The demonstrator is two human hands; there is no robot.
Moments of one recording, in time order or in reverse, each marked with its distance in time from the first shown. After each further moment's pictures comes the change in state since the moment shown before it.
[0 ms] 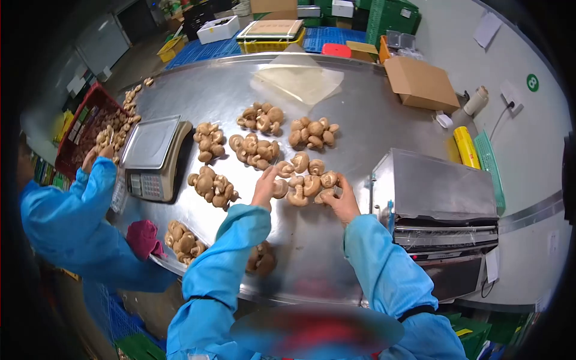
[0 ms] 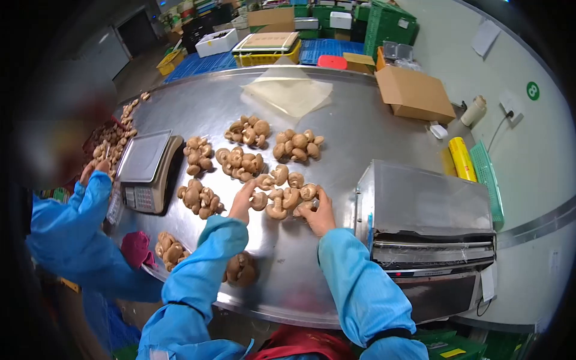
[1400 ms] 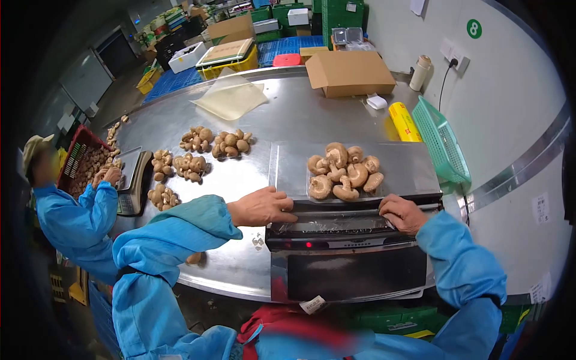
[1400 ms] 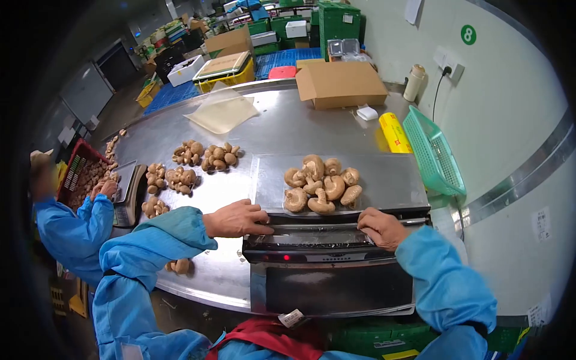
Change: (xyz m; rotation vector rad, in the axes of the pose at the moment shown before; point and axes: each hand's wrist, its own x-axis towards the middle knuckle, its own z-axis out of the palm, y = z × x) left_hand -0.155 0.054 0.267 1.733 -1.203 1.345; right_hand -0.107 -0.023 -0.461 -0.527 -0.466 -0.556
